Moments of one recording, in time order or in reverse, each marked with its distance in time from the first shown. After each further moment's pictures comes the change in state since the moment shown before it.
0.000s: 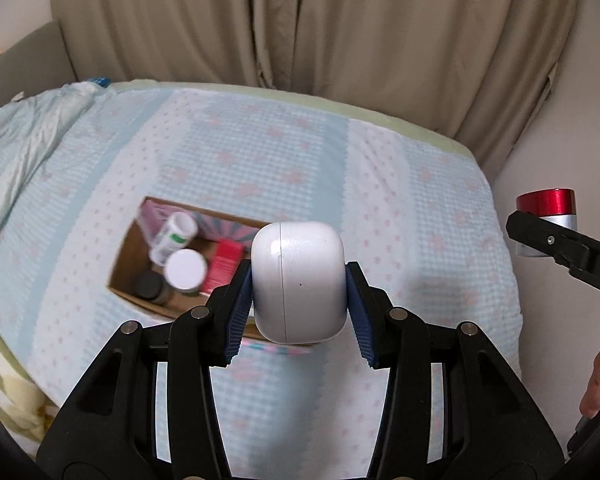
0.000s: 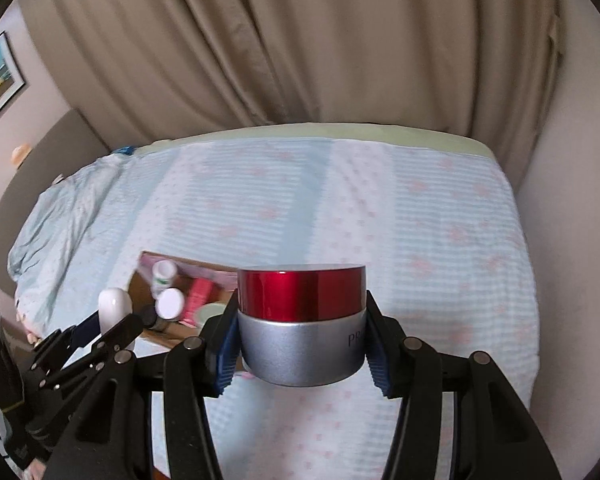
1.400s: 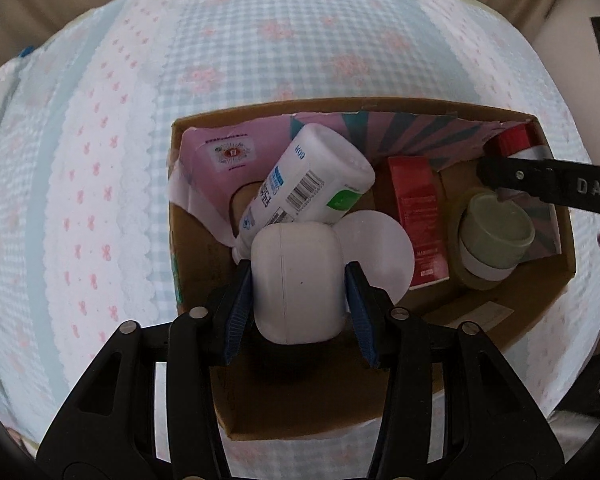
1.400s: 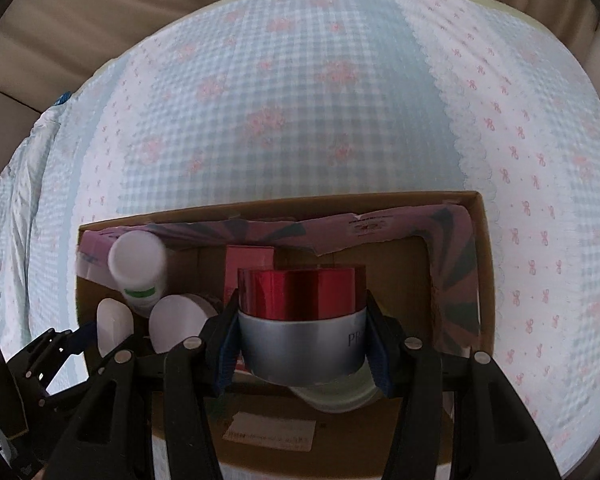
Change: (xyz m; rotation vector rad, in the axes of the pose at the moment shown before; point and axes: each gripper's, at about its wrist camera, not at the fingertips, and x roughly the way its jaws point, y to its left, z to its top) left arm 0.239 0.209 0.001 0.298 0.374 -0.080; right arm 0.310 0.145 -0.028 0.216 0.352 -0.084
